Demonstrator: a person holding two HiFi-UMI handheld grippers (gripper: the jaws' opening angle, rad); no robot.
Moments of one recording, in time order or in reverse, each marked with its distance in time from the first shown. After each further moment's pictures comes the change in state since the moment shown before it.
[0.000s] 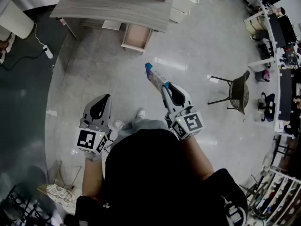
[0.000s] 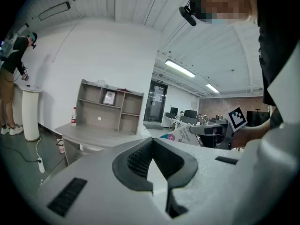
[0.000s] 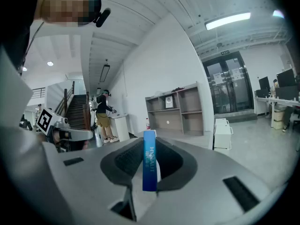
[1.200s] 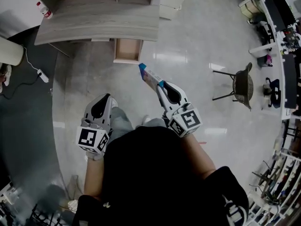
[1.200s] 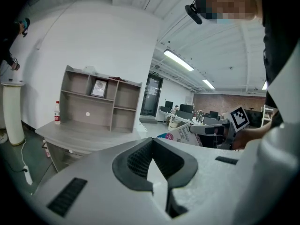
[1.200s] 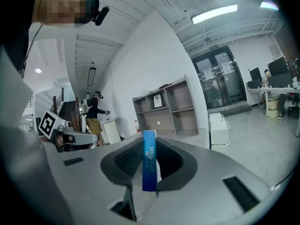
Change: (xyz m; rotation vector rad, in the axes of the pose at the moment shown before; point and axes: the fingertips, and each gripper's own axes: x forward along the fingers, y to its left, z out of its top) left arm 0.149 0.066 0.011 -0.017 0.088 -0.098; right arm 0.104 -0.087 0.006 0.098 0.002 -0.071
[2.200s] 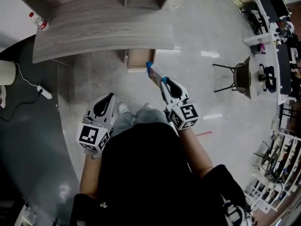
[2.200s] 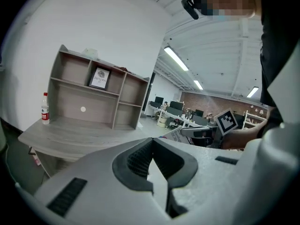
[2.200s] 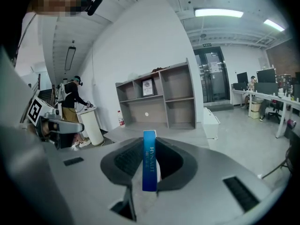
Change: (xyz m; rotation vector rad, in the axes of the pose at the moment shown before) left arm 0.029 0.173 0.024 -0.020 0.095 -0.208; right arm 0.162 0.020 -0.014 0.005 0.118 -0.247
